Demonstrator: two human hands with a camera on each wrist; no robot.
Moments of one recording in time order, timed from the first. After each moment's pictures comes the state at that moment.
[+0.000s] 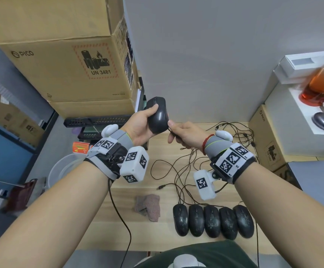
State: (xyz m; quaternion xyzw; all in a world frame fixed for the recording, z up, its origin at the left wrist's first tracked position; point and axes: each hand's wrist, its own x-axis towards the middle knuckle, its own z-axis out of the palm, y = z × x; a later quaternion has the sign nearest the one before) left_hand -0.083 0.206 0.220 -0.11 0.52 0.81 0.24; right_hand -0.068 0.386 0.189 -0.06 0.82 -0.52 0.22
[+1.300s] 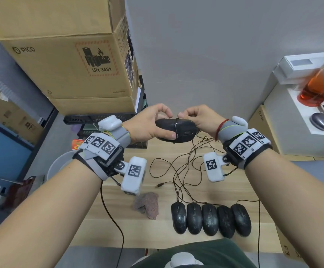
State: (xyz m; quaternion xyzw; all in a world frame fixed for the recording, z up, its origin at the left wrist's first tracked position) left_hand -0.062 0.204 0.249 0.16 0.79 0.53 0.25; right_hand -0.081 0.421 0.219 -0.09 0.82 -0.55 0.16
